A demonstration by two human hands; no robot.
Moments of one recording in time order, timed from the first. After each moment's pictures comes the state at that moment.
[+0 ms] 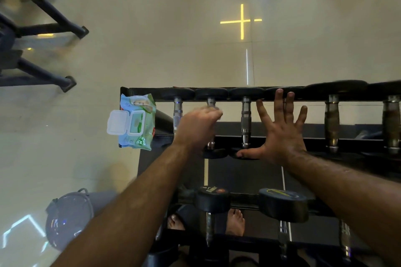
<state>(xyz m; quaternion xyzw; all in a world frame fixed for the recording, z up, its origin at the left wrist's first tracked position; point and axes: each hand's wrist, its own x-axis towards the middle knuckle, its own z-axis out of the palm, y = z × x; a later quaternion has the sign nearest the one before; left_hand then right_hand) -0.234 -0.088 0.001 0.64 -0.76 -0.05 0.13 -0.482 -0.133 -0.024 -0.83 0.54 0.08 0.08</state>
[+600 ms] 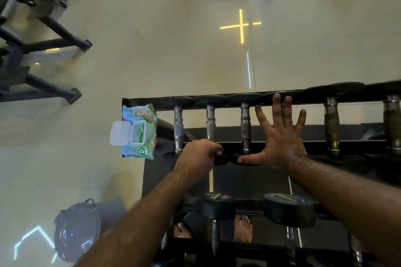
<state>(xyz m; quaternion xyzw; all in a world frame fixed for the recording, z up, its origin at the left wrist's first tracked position) -0.244 -0.044 0.011 0.67 -0.69 -0.25 0.10 -0.483 -0.134 -0.024 -0.83 0.54 0.07 0.09</state>
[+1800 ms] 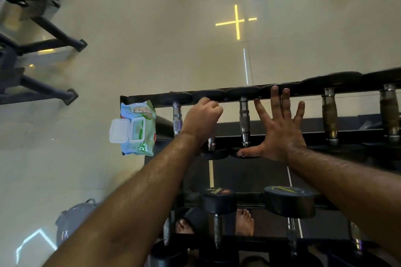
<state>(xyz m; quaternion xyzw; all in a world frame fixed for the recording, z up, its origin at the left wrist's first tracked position) -0.236 -0.121 -0.006 0.60 -0.80 -0.02 0.04 -0.484 -0.132 -0.027 -0.83 0.55 0.06 0.07</state>
